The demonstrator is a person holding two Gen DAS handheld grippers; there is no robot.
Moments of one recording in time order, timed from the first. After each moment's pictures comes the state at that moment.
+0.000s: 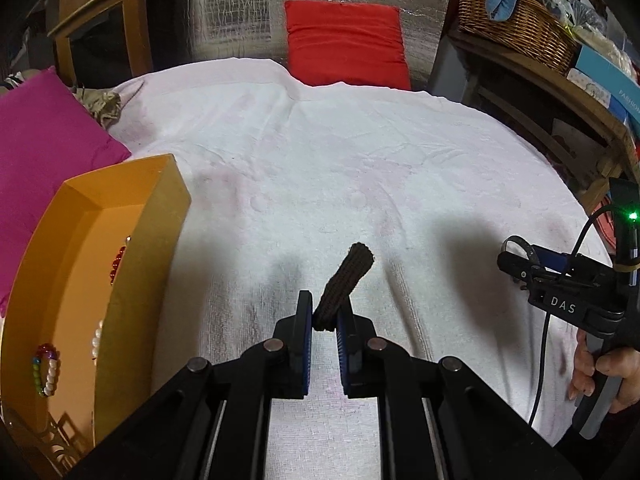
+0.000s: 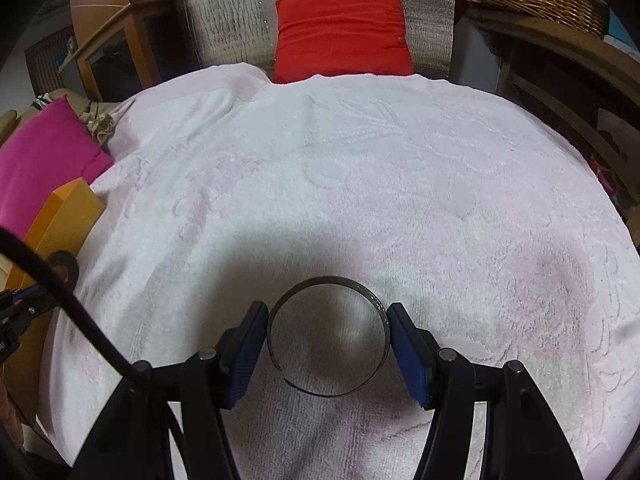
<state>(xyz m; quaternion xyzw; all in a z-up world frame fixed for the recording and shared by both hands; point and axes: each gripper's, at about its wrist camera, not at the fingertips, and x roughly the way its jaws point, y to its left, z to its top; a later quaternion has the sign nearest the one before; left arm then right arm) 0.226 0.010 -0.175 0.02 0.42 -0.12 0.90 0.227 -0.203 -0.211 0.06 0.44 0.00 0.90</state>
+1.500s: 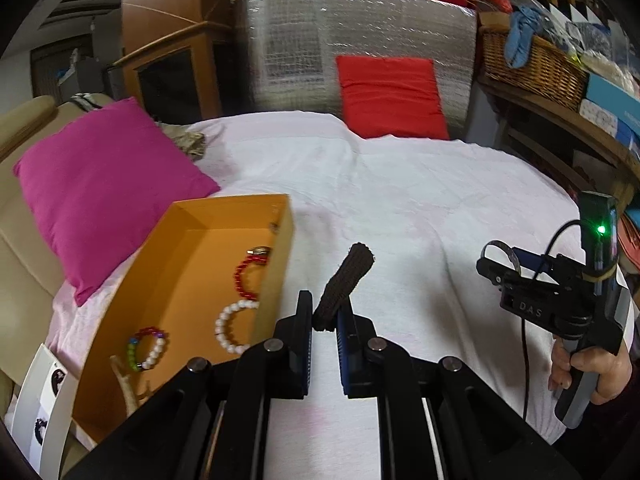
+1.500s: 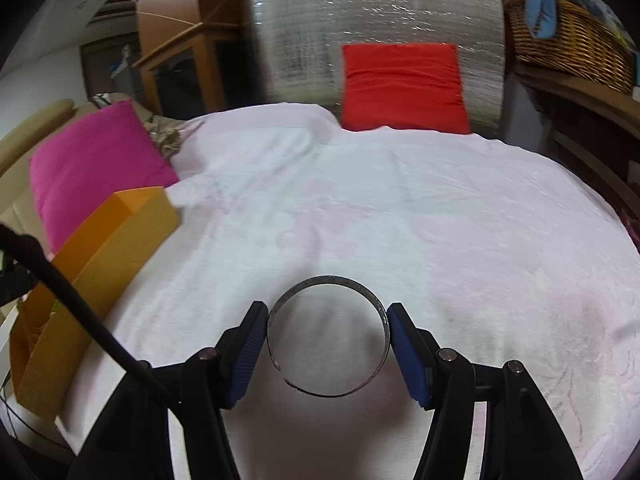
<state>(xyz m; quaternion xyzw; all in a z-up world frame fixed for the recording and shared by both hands) 0.145 0.083 -0.111 0.03 0.34 -0.04 0.94 0.207 -0.126 -0.182 0.03 0.35 0.08 0.93</state>
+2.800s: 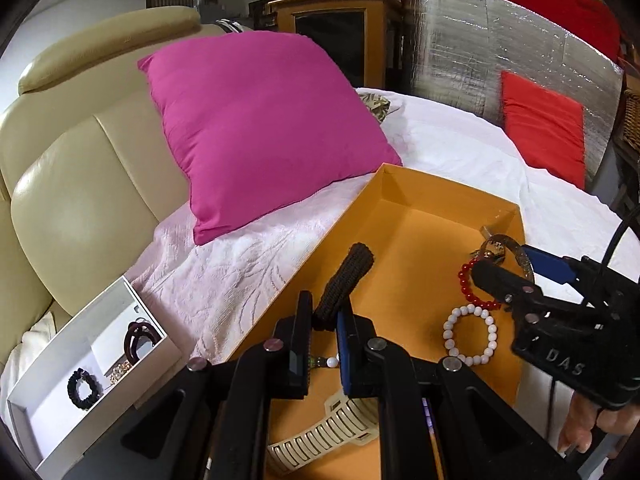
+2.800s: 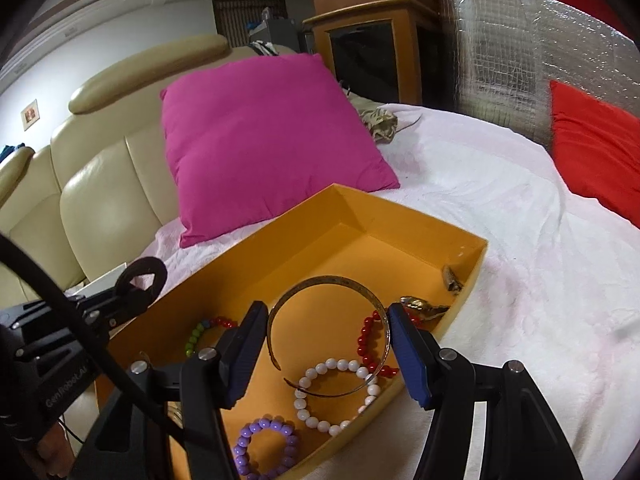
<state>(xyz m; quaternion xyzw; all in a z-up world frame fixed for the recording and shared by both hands) 0.165 0.262 -0.150 -0.06 0.36 0.17 0.92 0.250 0.148 -0.154 -0.04 0.34 0.31 0.89</state>
